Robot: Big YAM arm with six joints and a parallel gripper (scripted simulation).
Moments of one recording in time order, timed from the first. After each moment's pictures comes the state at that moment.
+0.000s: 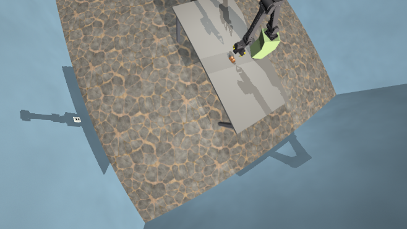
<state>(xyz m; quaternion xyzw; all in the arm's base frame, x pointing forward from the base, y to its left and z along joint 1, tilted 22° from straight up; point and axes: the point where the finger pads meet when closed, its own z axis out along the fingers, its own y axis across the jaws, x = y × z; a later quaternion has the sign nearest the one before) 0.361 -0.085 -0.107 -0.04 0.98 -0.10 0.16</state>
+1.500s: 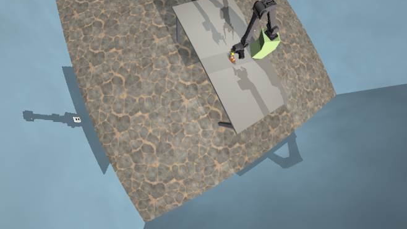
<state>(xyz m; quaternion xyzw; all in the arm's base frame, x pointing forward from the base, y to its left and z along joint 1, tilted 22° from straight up) 0.379 -0.092 -0.140 -0.52 0.83 -0.17 0.09</state>
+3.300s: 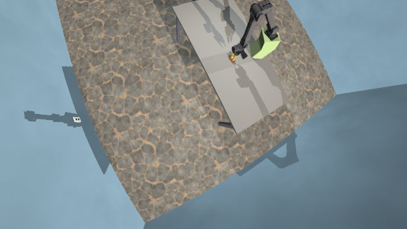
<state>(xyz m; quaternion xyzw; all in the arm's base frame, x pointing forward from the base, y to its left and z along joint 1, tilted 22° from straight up) 0.383 -0.095 -0.158 -0.73 0.66 -0.19 0.04</state>
